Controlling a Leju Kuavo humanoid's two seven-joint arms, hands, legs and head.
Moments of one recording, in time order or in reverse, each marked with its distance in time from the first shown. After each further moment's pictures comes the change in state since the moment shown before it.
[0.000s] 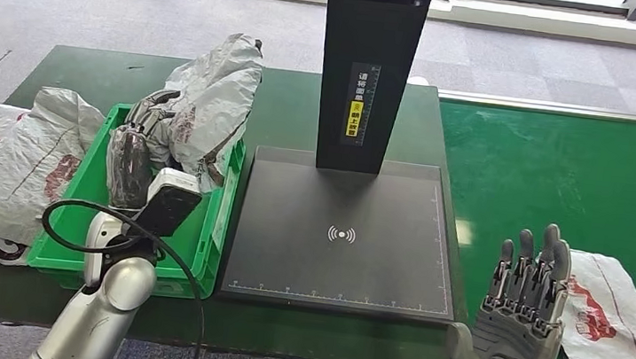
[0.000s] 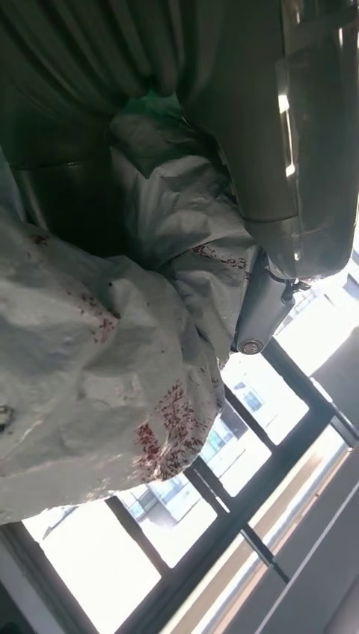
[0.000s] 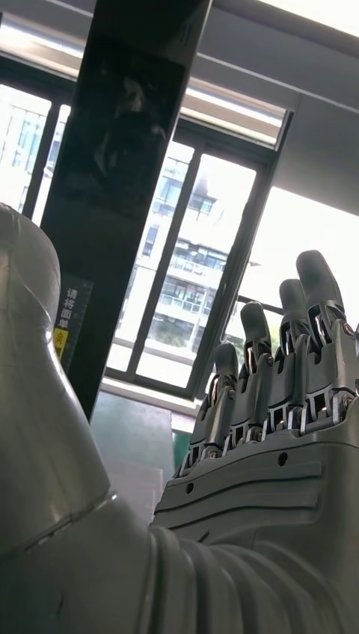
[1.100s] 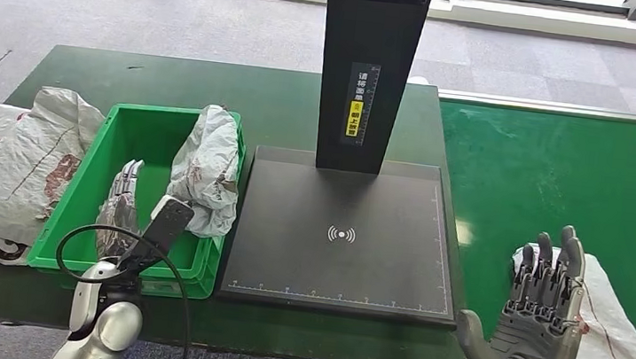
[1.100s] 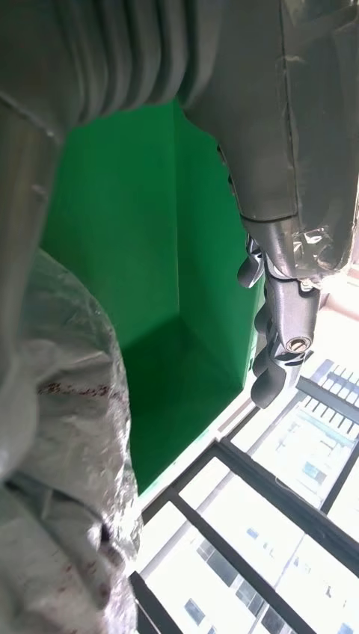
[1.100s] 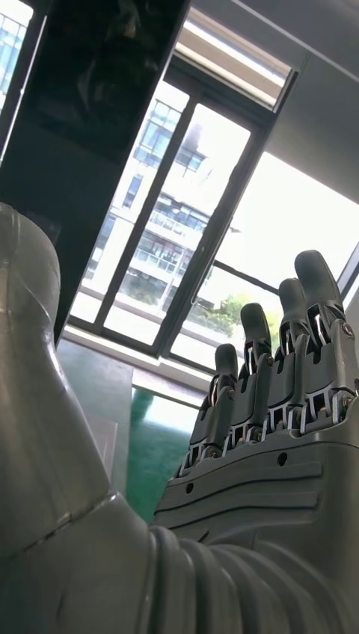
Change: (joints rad) left arm 0.205 -0.008 0.140 0.100 -0.110 -0.097 0.303; right arm 0.051 -0.002 -0.101 -0.052 0.164 0.064 0.173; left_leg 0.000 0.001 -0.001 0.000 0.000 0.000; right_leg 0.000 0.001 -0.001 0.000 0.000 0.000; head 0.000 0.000
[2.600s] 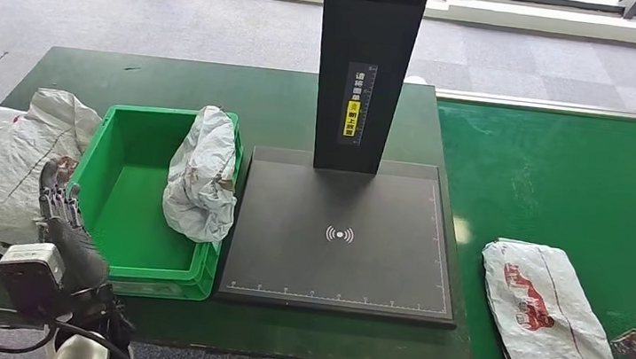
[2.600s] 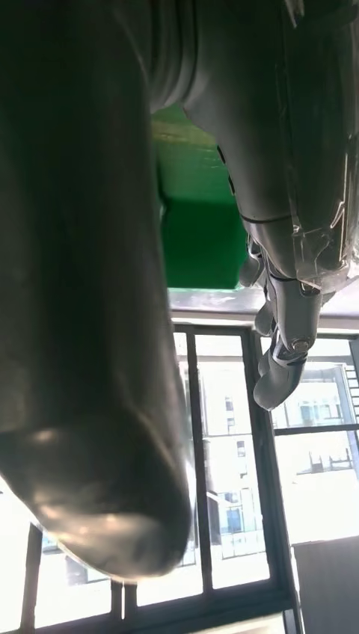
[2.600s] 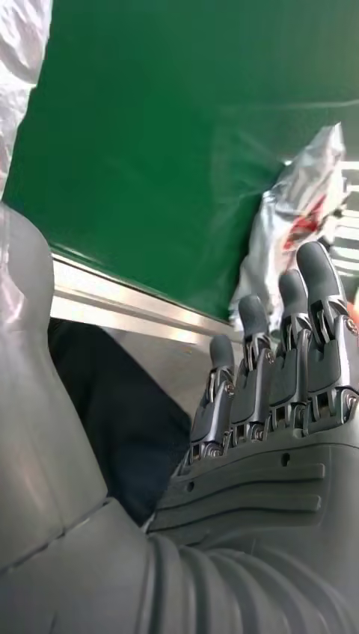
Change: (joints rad) left arm 0.143 -0.060 -0.021 -0.271 0.745 0.232 -0.570; right arm 0.035 -0.300 -0.815 0.477 0.359 0.813 0.417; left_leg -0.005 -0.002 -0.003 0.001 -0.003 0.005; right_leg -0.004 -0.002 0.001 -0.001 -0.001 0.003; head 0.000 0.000
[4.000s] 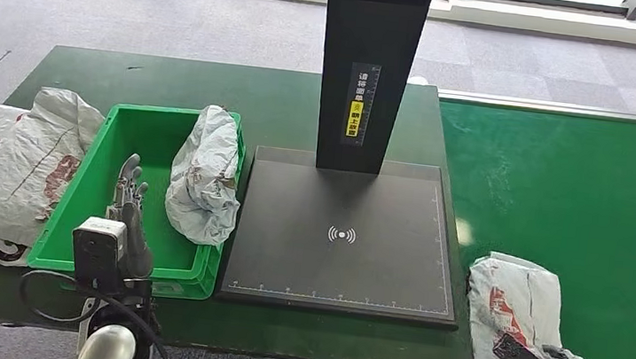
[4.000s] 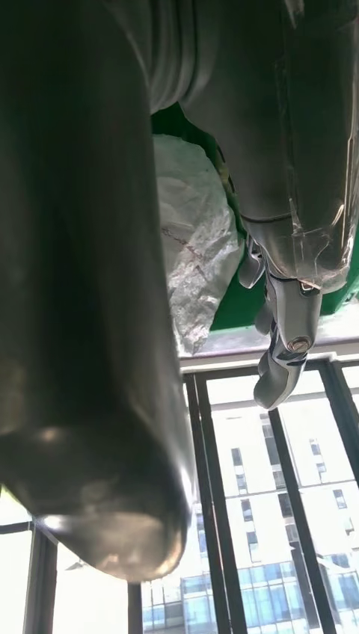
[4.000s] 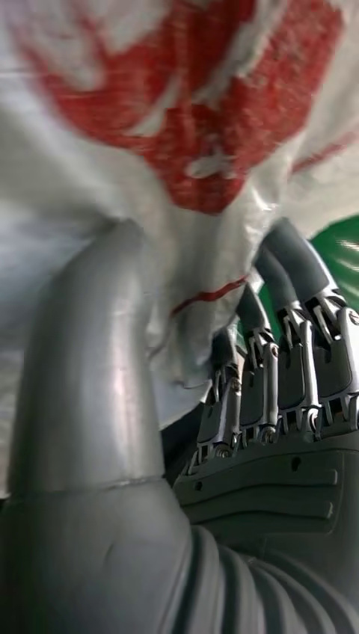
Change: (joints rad) left arm -0.036 0.007 -0.120 0.045 -0.058 -0.147 0.184; right arm -0.110 -0.068 0.466 0.209 -0.275 0.133 0.217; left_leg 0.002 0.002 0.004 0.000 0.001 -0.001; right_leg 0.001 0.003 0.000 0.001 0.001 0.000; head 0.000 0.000
